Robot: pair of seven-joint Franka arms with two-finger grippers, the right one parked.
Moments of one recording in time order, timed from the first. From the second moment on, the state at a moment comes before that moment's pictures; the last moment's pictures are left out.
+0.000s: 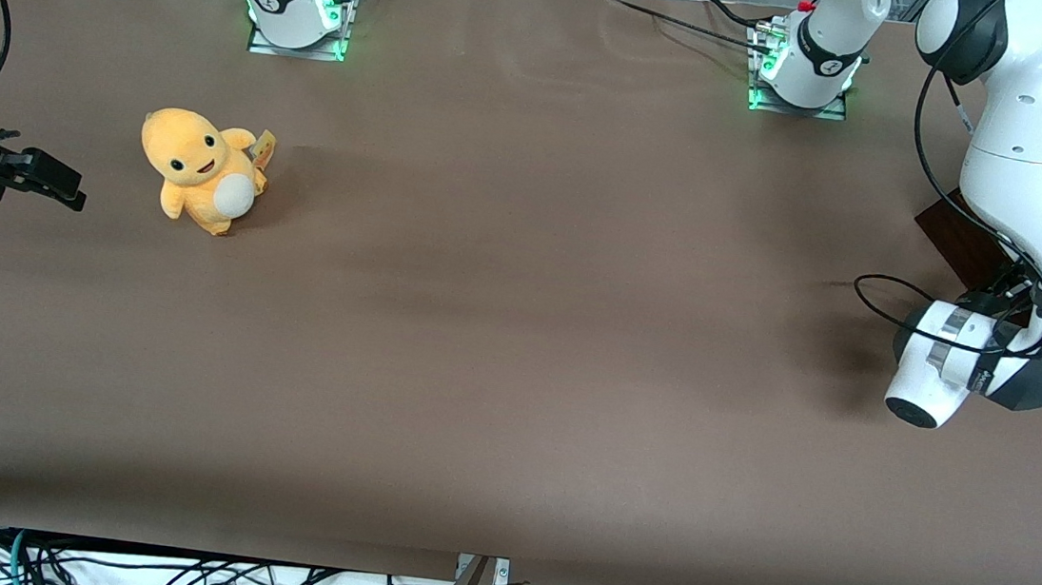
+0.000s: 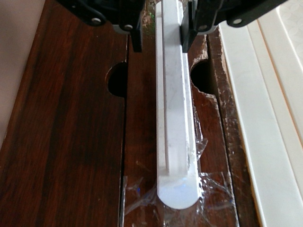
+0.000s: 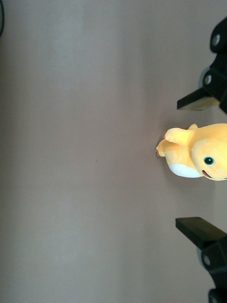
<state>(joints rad) 0.11 0.86 0.00 -1.53 0.86 1.17 -0.99</state>
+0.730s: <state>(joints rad) 0.11 0.86 0.00 -1.51 0.86 1.15 -0.98</state>
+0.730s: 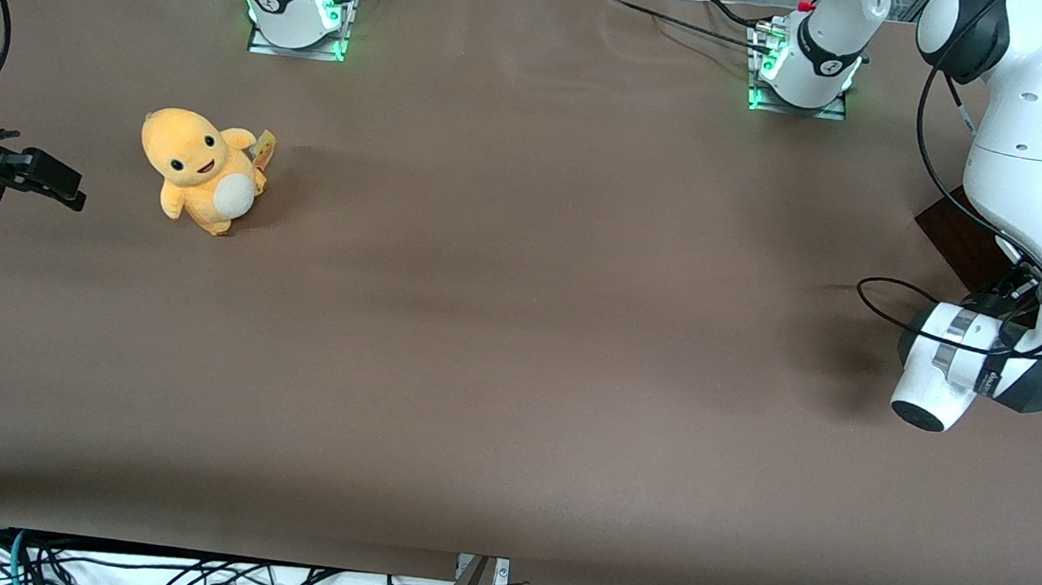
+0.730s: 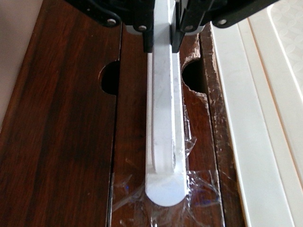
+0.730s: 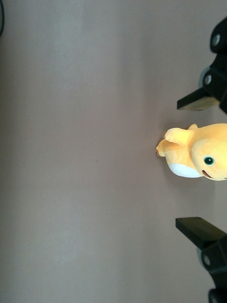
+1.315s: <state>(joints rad) 0.01 0.86 -0.01 -1.48 0.86 1.15 -0.98</state>
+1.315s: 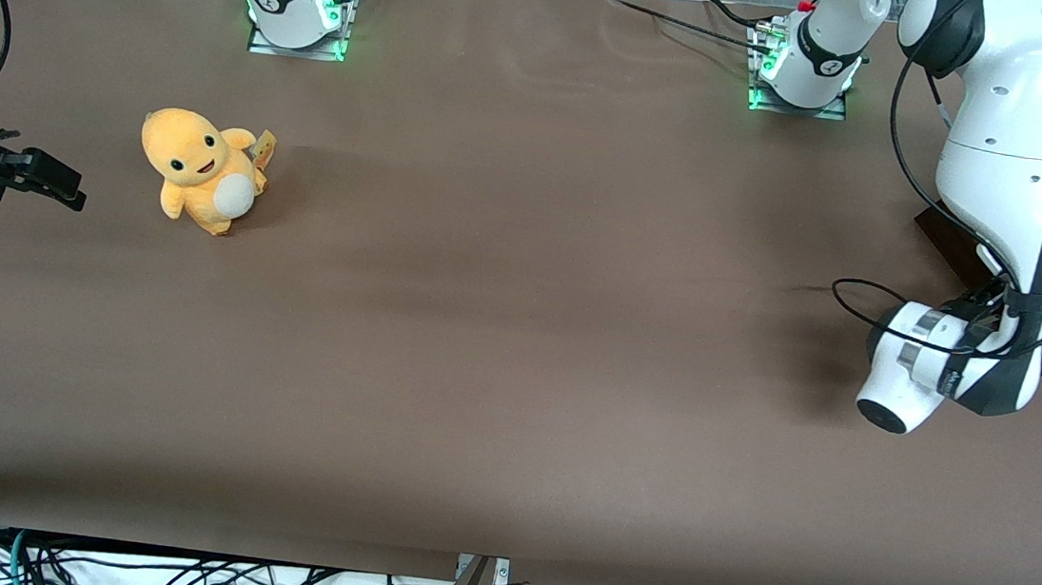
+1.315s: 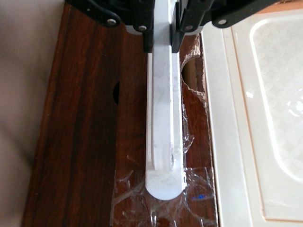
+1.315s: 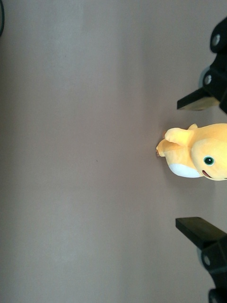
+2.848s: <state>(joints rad) -0.07 0.89 -0.01 -1.40 0.86 1.13 -0.96</state>
